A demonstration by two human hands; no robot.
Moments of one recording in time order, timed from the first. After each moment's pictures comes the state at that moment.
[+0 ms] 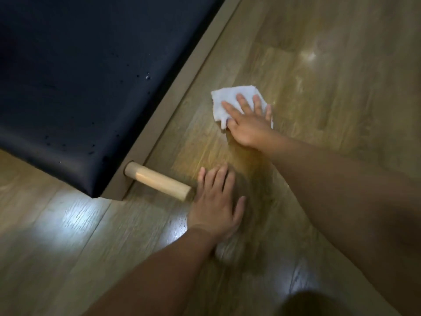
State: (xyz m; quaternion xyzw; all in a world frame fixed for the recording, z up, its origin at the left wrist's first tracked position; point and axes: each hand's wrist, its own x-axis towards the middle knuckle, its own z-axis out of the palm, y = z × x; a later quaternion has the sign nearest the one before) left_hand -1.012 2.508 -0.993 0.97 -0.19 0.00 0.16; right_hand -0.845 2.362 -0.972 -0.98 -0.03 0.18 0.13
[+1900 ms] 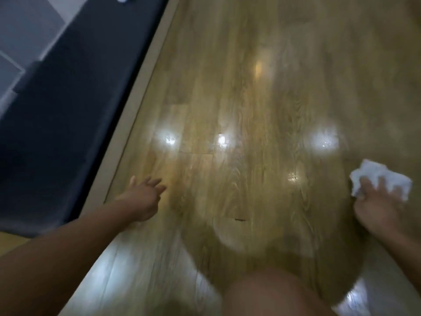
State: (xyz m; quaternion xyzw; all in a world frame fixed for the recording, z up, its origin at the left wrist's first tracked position) left_hand -0.960 2.405 -0.800 0.88 -0.24 -0.32 -0.25; right_hand -1.186 1.924 -0.968 -0.90 0.41 0.09 0.11
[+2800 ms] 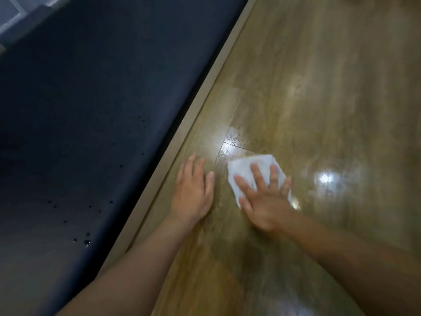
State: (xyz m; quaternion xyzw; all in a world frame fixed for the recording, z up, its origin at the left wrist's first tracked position) left_hand -0.691 2.426 -0.946 0.96 -0.06 -0.07 0.26; right_hand -0.722 2.225 -0.973 -0.97 -0.03 0.22 0.06
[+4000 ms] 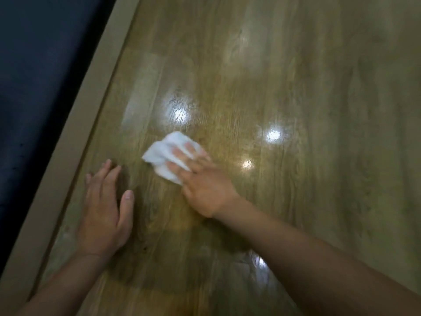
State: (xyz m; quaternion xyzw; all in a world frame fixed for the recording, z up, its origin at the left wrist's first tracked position) left_hand -0.689 2.439 -0.991 0.94 -0.14 0.01 0.31; right_hand -0.698 2.201 -0.968 -0.97 -0.12 0.14 0.16
